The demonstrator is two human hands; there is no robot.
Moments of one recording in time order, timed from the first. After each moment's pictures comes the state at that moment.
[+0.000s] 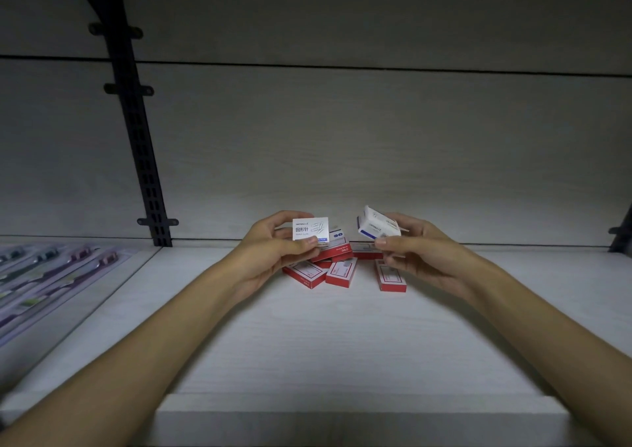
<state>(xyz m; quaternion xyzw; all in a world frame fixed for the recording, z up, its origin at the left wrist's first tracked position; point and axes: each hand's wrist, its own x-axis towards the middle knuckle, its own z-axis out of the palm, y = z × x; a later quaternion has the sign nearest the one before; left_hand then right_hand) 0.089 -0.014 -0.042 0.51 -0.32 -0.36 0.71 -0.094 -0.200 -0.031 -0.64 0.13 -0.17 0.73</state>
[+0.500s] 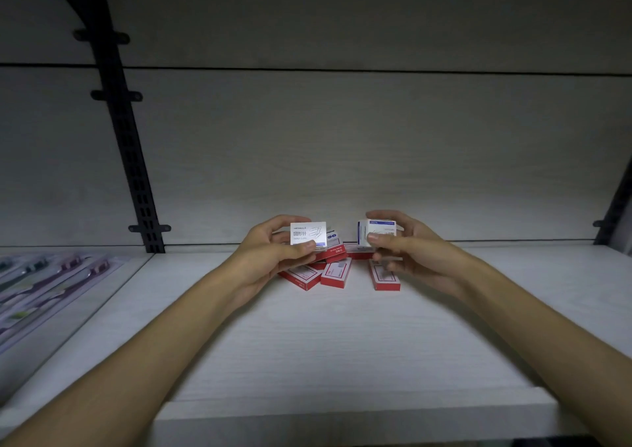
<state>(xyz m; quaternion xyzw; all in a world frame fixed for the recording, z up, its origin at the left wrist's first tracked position) 0.086 -0.015 -0.043 0.52 -0.33 -0.36 0.70 -0.094 -0.200 -0.032 -0.66 0.17 -0.19 0.70</state>
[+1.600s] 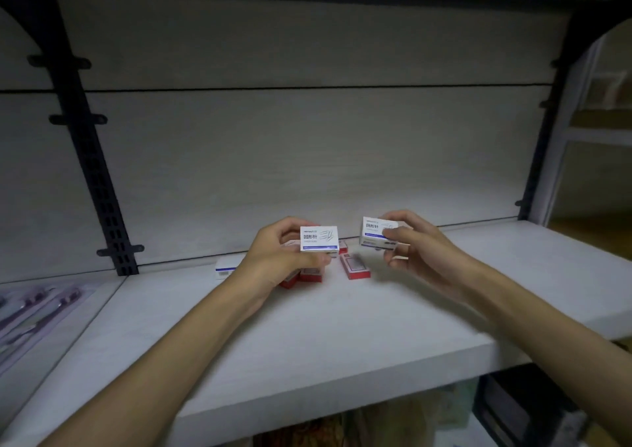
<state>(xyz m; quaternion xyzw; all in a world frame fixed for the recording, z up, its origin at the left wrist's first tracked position) 0.043 -0.013 -0.029 0.60 -0.46 -0.24 0.60 -0.156 -0.166 -0.027 -0.63 0.20 -0.32 0.68</state>
